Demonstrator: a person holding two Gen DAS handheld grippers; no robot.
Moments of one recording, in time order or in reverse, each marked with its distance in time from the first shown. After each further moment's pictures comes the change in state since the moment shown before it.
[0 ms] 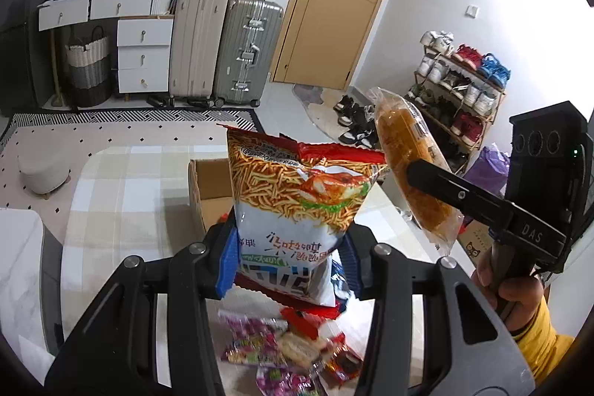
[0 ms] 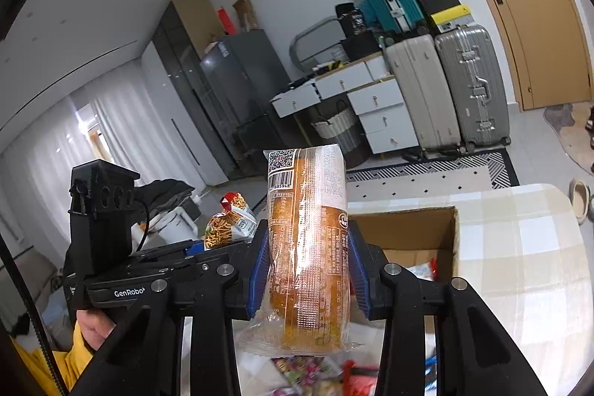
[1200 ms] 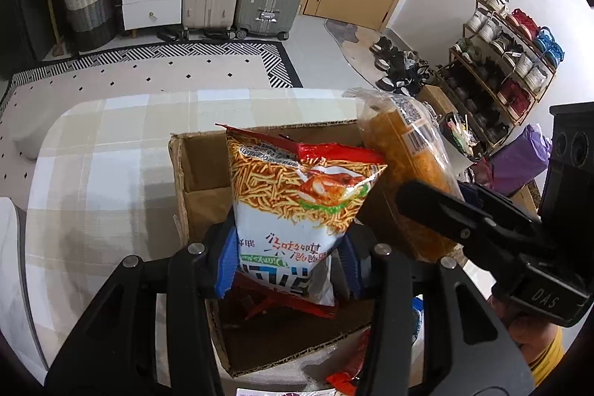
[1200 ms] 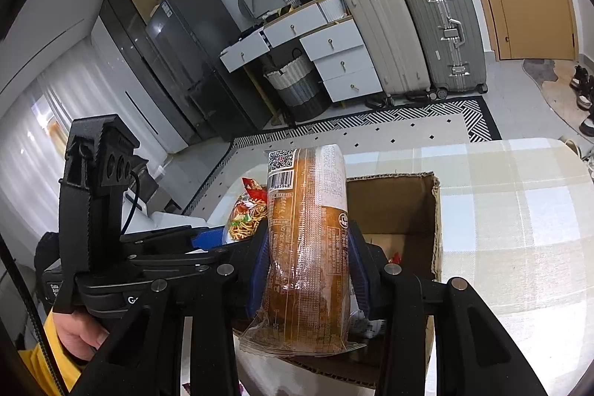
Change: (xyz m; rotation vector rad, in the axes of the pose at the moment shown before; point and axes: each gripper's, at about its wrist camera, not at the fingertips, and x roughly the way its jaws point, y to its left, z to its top) left arm 0.264 0.068 0.033 -0.067 0.281 0.089; right arm 0.144 -0.105 -0.010 0.072 0.206 -0.128
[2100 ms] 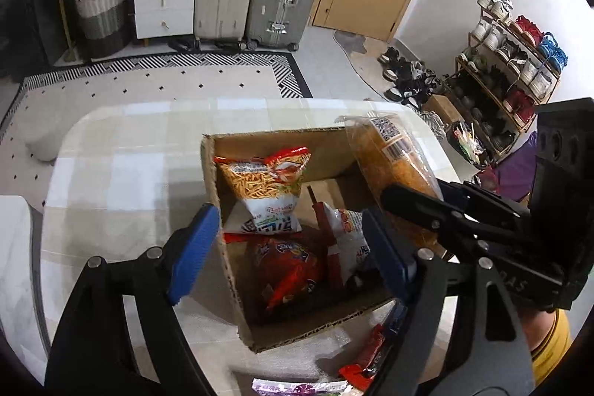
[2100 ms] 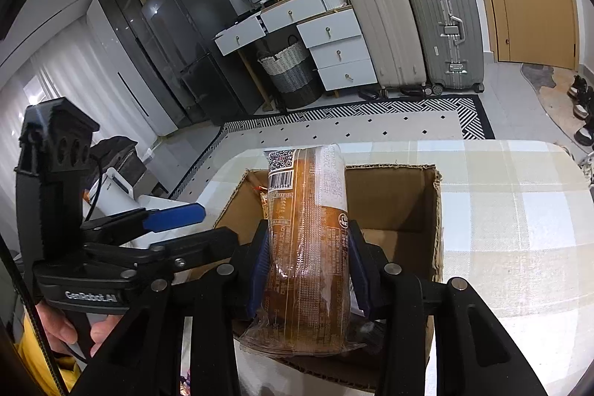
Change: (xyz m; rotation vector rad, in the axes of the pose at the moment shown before) left arm -0.031 0.021 -0.019 -0.009 -0.066 0.035; right arm 0.016 0.005 0.000 -0.046 0.049 -0.045
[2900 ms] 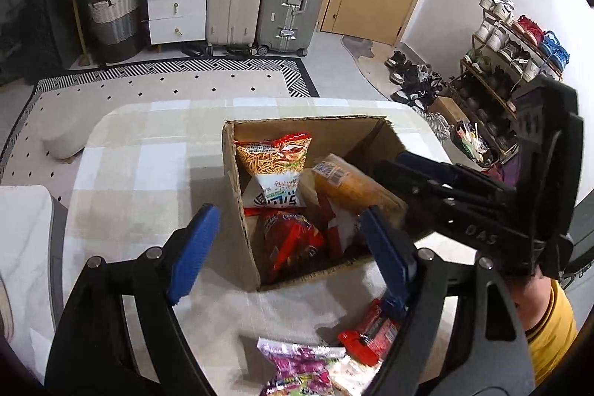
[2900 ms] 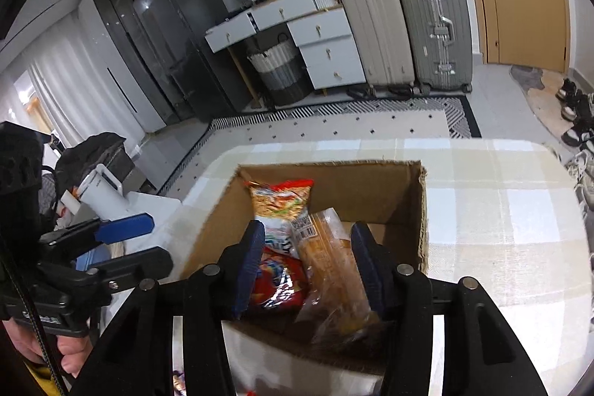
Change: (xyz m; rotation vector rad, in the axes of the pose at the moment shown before) left arm -0.073 -0.010 -0.024 0.005 -0.025 0.044; right arm -0.017 0.007 -0.001 -0.015 -0.002 -0.058
